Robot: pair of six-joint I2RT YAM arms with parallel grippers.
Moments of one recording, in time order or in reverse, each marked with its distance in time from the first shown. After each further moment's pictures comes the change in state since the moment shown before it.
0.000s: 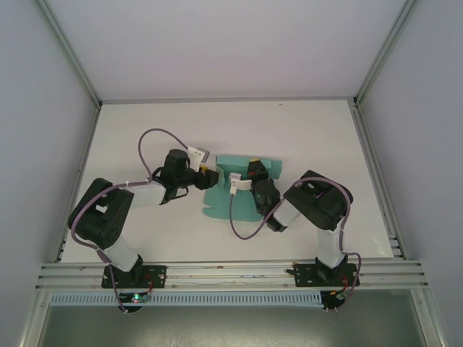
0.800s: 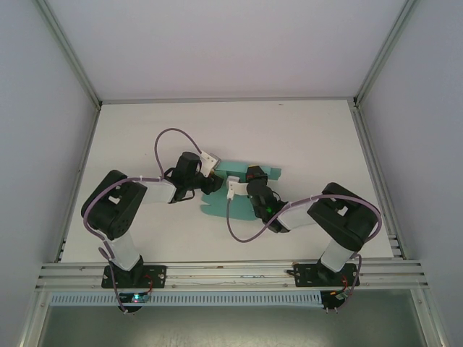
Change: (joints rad) left arm -0.067 0.111 0.053 -0.029 -0.085 0.163; right arm 0.094 -0.248 0.021 -0.520 0.077 0.244
